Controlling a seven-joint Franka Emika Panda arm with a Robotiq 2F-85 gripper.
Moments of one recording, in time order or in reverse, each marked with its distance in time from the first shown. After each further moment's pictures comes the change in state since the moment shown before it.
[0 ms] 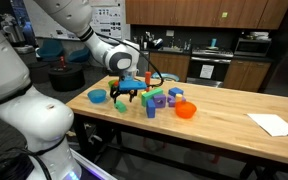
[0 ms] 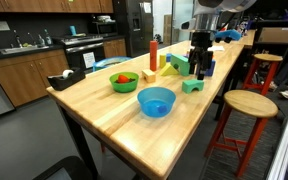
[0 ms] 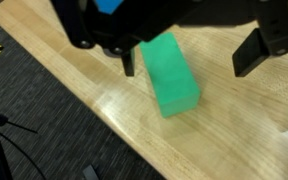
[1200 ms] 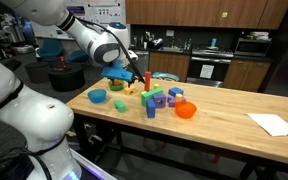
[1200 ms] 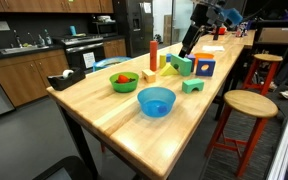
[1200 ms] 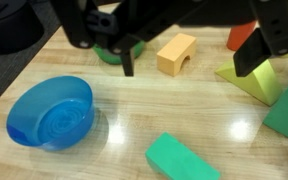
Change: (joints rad) arm 0.008 -0.245 0.061 -0.091 0.150 0.185 0.495
